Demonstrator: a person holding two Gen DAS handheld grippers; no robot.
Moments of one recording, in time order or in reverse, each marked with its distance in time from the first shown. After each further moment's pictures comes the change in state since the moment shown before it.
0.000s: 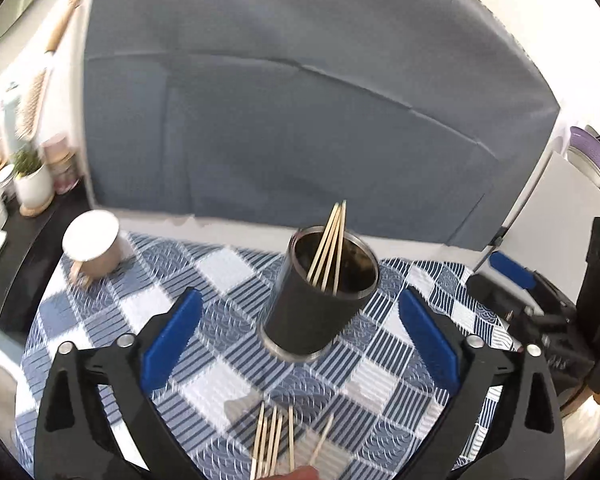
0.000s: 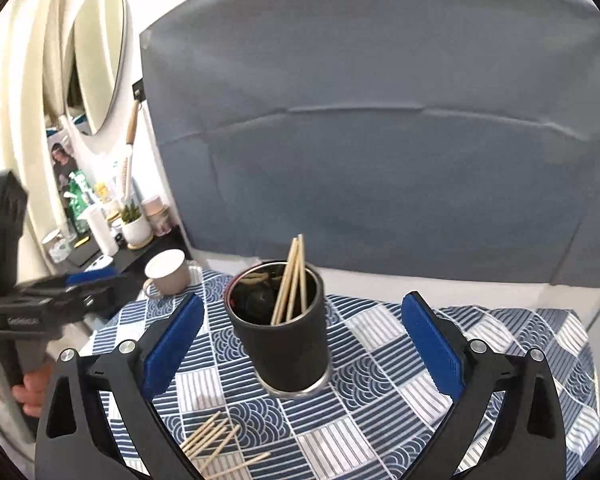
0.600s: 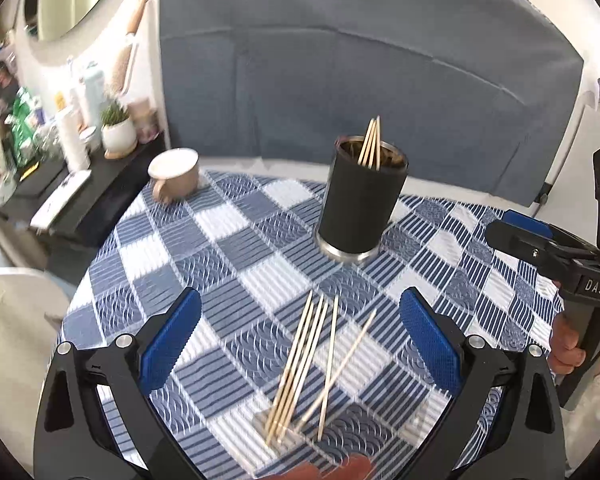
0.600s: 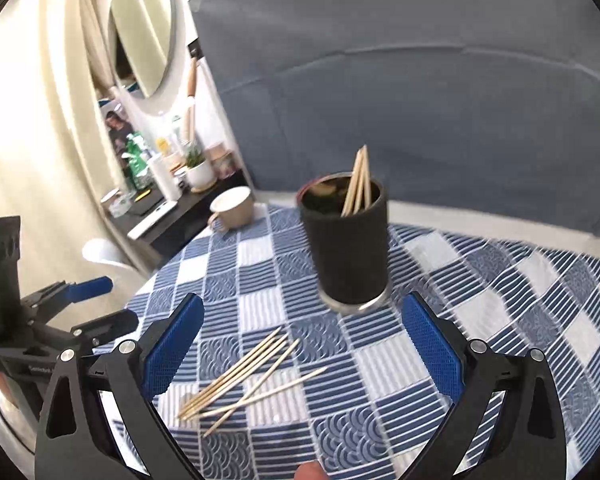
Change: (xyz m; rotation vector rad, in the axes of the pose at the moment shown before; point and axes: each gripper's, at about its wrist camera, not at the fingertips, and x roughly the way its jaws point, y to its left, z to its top) left arm -0.071 -0.020 -0.114 0.018 0.051 0.253; right arm -0.031 0.011 -0.065 -0.001 0.172 0.252
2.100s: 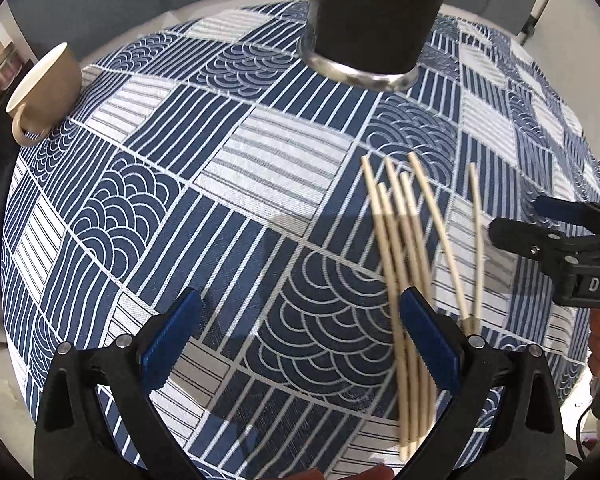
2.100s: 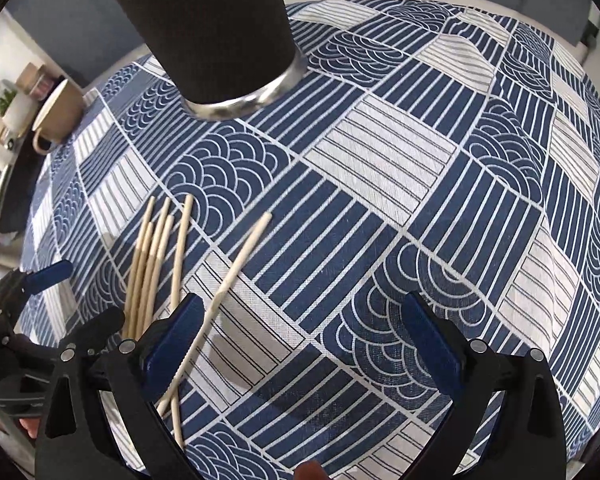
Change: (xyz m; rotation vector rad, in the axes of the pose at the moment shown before) left arm 0.195 0.045 -0.036 0.365 0.508 -0.157; right arm 0.147 -0.005 -0.109 0.456 0.483 -0.470
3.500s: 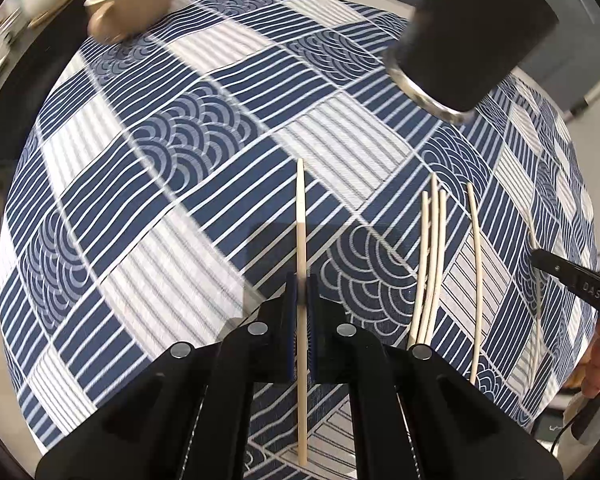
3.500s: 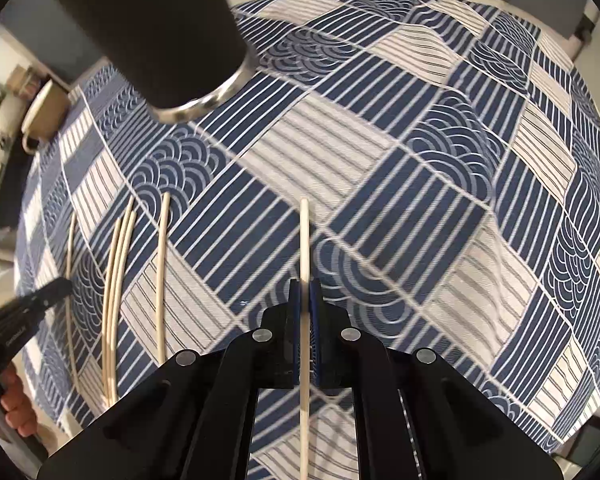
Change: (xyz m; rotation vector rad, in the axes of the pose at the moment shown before) left arm -0.025 0.036 -0.035 -0.351 0.028 -0.011; right arm -0.015 -0.046 0.017 0.008 0.070 0.007
